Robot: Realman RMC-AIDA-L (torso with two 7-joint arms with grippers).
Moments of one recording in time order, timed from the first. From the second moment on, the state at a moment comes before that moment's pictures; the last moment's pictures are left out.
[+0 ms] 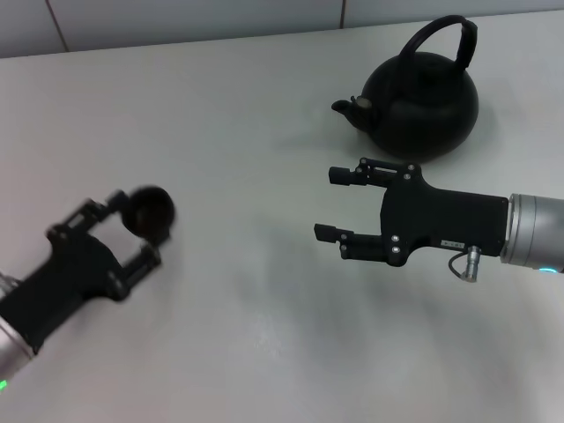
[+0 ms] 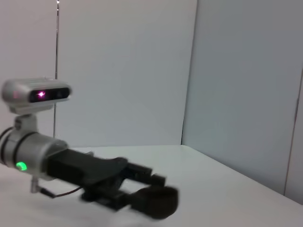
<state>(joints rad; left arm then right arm) -0.38 -2.07 0.65 0.04 1.52 1.44 -0.39 0.38 2.08 -1.00 -0.52 -1.58 -1.49 0.80</state>
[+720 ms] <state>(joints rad) -0.32 -2.07 0.92 0.19 1.57 1.49 -0.57 0.38 2.08 -1.00 -0.51 -1.57 -1.48 0.77</state>
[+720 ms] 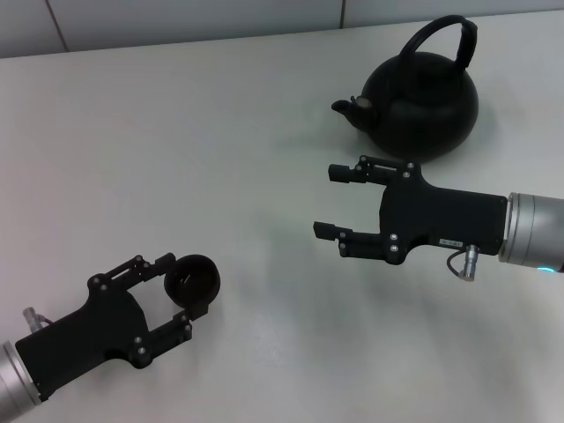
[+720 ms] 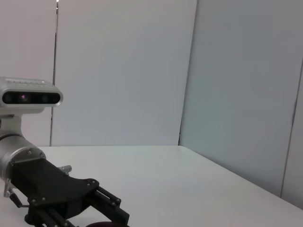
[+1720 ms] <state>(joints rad) -0.34 -2.08 0.94 0.19 1.58 1.38 -0.57 0.39 2.08 -1.00 -0.51 -1.57 -1.48 0.77</state>
